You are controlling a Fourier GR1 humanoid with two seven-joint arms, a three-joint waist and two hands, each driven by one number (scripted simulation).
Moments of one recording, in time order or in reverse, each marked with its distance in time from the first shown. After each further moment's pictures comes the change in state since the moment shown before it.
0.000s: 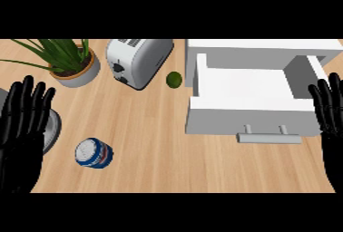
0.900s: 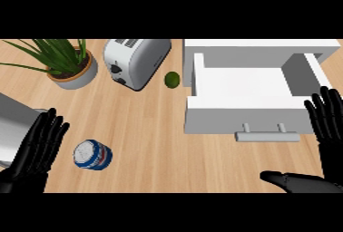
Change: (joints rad) left arm 0.210 -0.001 -0.146 -0.203 -0.086 -0.018 0.304; right arm 0.076 0.042 -0.037 0.003 -0.044 -0.020 0.204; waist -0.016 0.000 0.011
